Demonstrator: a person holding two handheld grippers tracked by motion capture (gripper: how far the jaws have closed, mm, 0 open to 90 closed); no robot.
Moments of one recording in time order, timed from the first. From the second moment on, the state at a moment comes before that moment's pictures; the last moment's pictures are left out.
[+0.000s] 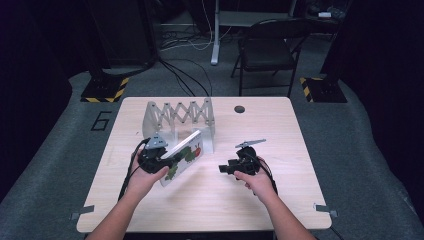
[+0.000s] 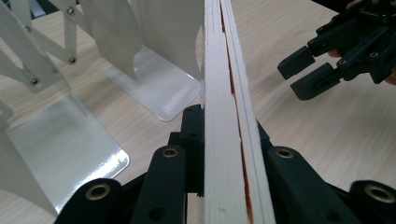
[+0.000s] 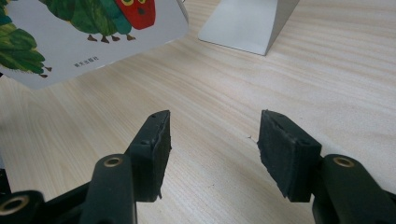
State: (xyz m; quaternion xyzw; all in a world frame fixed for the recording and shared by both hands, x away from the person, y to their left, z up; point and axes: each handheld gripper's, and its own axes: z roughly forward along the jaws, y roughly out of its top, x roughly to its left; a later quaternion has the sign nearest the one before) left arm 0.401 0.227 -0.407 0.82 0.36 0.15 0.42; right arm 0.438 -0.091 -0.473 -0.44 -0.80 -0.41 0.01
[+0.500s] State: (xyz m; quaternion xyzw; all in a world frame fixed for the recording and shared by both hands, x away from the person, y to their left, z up) left arm 0.404 0.250 -0.419 0.82 0.39 0.16 0.40; right arm 0.439 -0.092 -0.474 -0.44 -0.80 -0.41 0.01
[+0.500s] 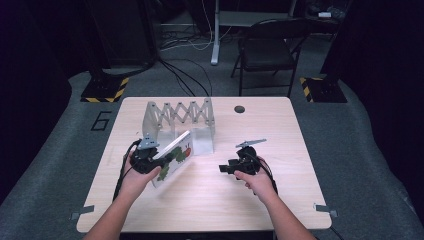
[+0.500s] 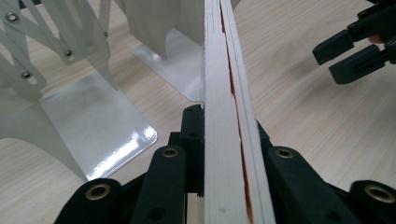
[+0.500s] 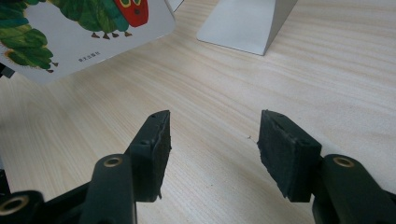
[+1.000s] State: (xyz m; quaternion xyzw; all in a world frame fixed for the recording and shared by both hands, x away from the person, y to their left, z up) left arm 0.409 0.278 -0.416 0.78 0.43 0.18 0.41; right arm 0.440 -0.093 -0.475 -0.44 -0.80 -0.40 0.01
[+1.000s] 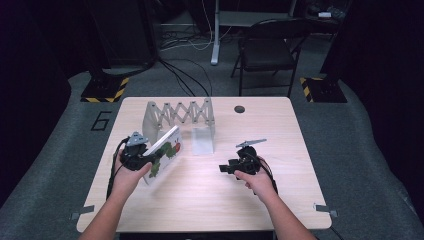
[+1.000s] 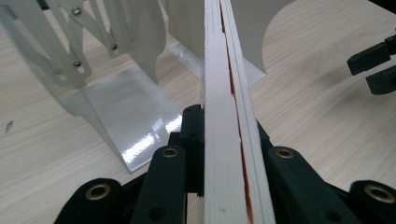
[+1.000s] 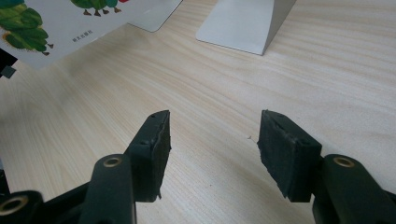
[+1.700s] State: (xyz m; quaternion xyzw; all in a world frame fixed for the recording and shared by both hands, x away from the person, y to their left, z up) left arm 0.413 0.294 -0.425 0.75 0.49 0.21 0.39; right arm 0.440 -0.093 -0.475 -0.44 -0.80 -0.41 0.01
